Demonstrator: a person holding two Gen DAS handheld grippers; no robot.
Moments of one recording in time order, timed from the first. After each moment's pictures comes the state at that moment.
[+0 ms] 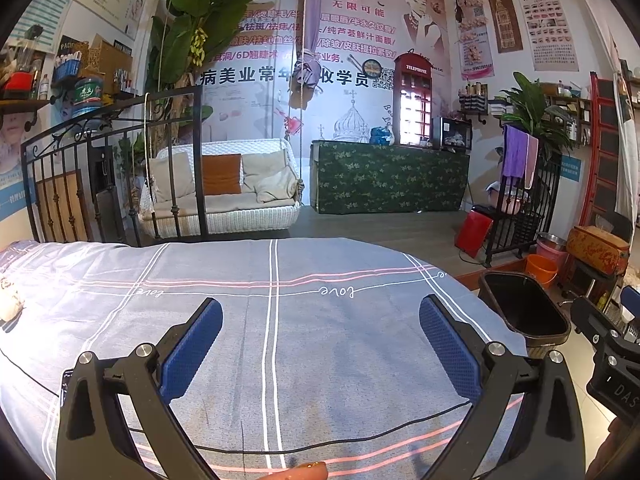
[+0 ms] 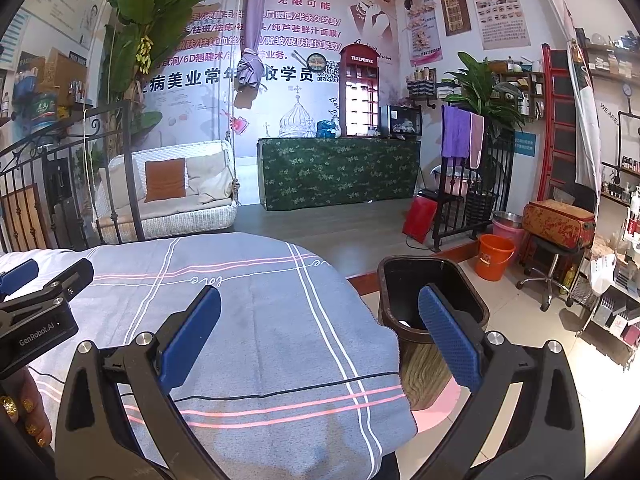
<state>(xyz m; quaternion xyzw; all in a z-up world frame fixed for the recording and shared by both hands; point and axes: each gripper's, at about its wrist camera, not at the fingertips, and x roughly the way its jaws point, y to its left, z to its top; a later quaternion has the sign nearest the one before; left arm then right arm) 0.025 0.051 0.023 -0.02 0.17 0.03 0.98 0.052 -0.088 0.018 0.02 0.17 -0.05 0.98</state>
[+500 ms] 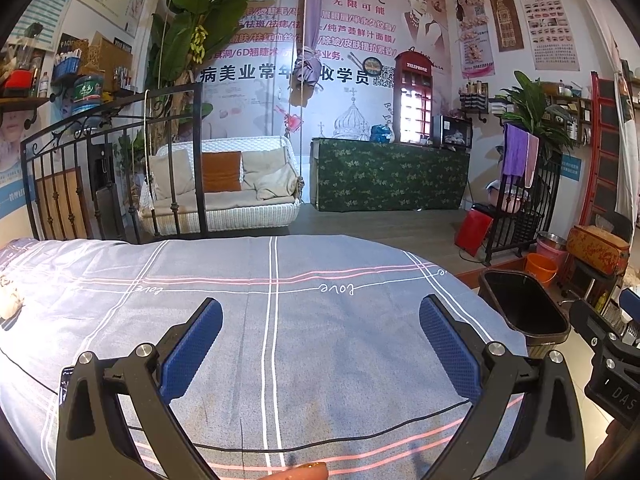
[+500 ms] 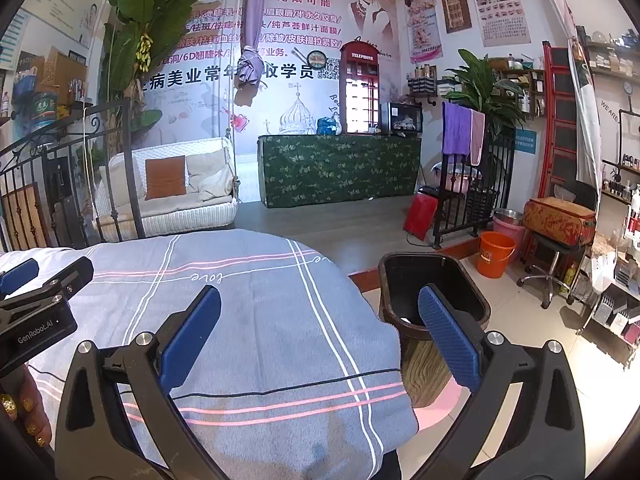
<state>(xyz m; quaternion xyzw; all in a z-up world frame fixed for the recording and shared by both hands) 0.027 0.055 0.020 -0.02 0.18 0.03 0.98 0.053 -0.088 0.015 0.02 0.18 -0.05 0.98</state>
